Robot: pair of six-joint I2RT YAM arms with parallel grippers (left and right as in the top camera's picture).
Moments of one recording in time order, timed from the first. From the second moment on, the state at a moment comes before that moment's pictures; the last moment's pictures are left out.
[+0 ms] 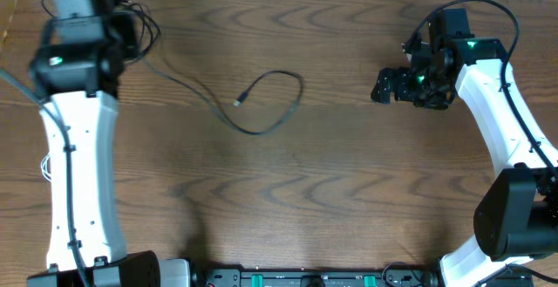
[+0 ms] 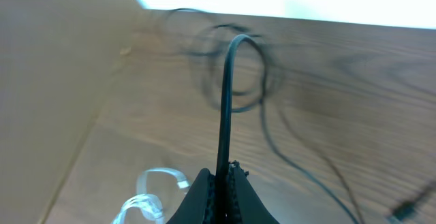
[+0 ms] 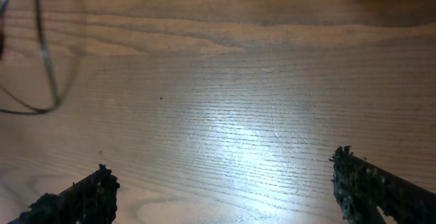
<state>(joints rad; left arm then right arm) 0.13 1.55 1.75 -0.94 -0.33 0.02 0.07 1.79 1.48 -1.04 -0.30 0.15</state>
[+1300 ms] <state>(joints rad) 0.30 1.58 1.70 -1.20 -0.11 -0.20 0.10 1.79 1.48 -1.00 -0.30 0.15</state>
